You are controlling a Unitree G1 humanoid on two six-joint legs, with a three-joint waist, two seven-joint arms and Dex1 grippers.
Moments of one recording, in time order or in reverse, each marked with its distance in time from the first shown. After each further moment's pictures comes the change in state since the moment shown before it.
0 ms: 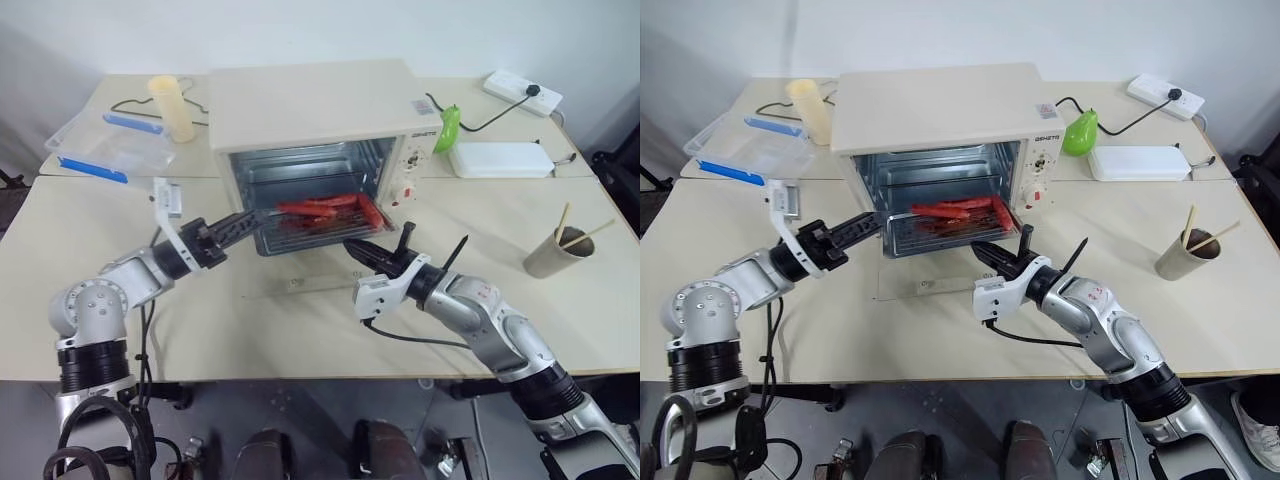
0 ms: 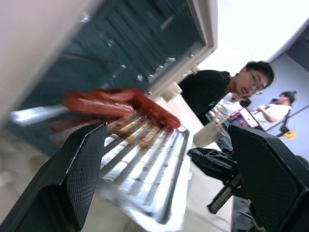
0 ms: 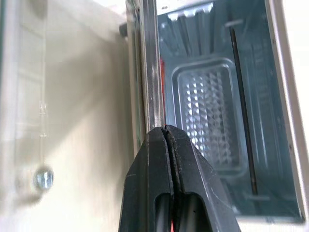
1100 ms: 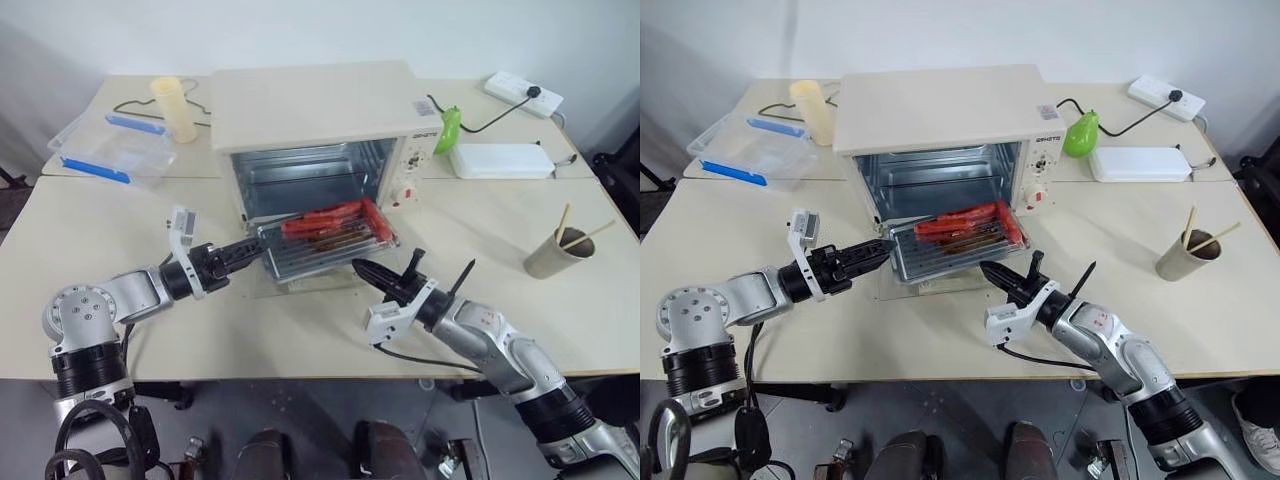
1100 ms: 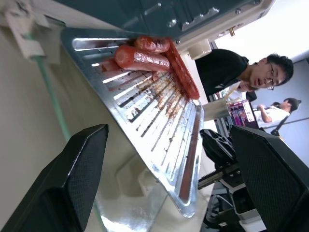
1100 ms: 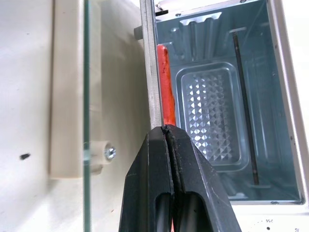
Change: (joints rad) left arm -0.024 -0.076 0.091 0.065 -0.150 0.380 0.297; right arm 0.123 -0.015 -0.020 0.036 -0.084 -0.140 -0.159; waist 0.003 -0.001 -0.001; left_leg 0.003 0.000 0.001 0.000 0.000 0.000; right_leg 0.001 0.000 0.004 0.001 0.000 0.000
